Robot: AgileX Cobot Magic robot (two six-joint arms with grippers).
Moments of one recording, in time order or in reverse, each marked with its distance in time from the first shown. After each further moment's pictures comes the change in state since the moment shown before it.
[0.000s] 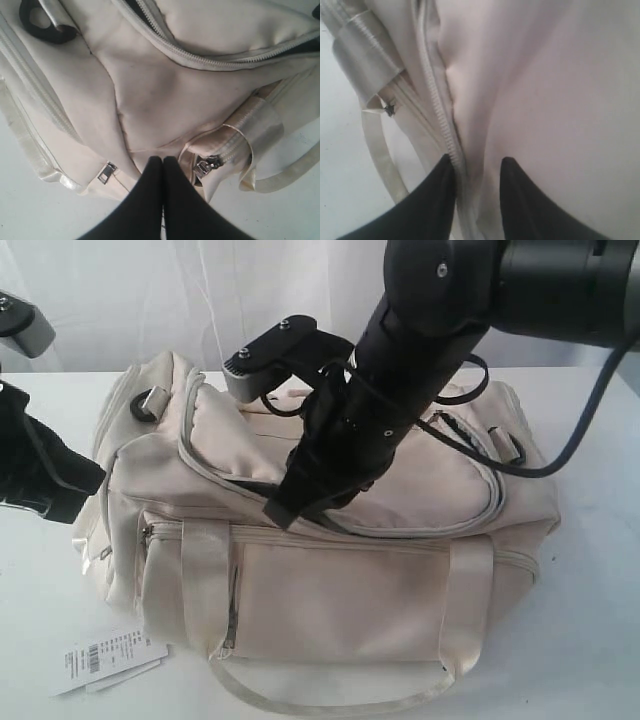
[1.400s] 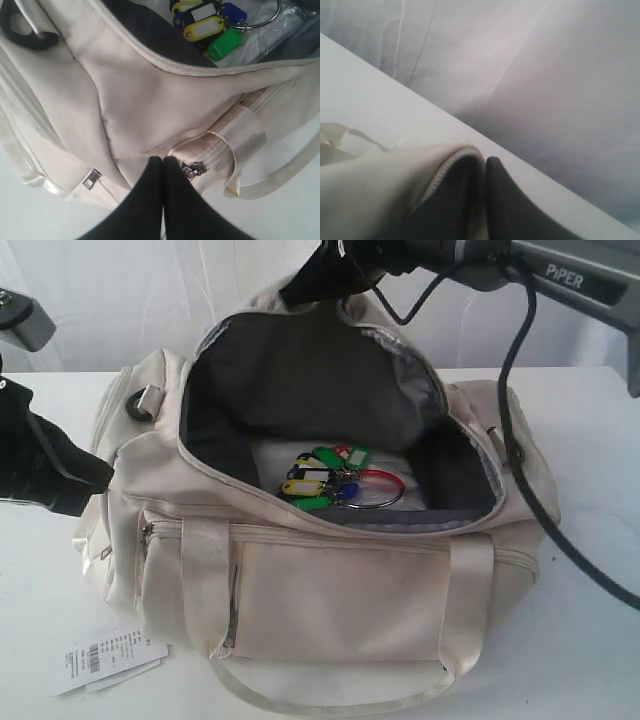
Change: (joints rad) left arm 0.000 0.000 0.000 -0.056 -0.001 0.000; right arm -0.164 0.448 -0.629 -0.736 -0.372 0.594
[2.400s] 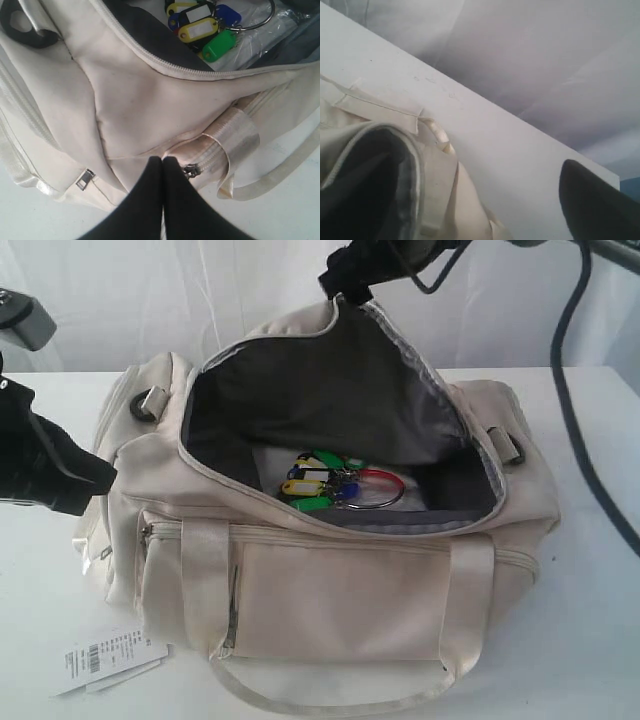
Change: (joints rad) left arm 0.000 0.000 0.000 -0.022 0.003 0.002; right arm -0.006 -0.094 -0.013 -0.022 0.305 -0.014
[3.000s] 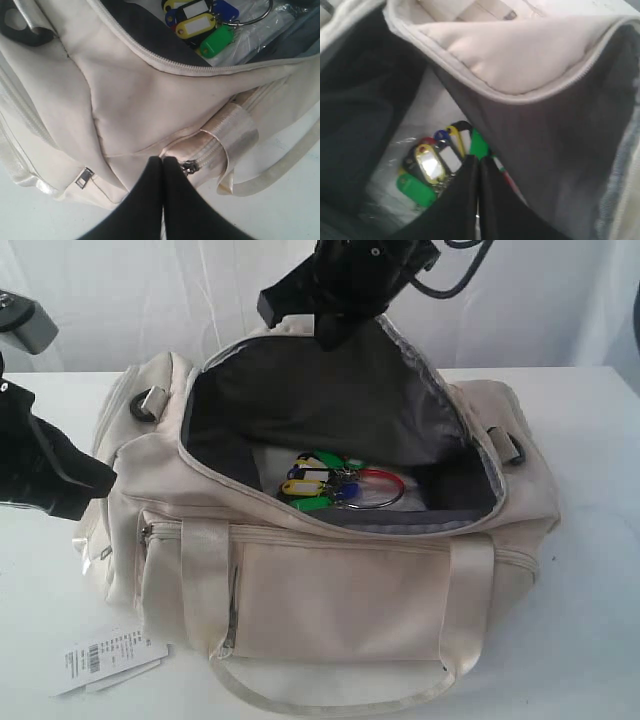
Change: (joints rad) left arm 0.000 0.000 0.000 0.000 0.011 0.016; right arm 0.037 -0.091 -0.002 0.589 0.327 -0.328
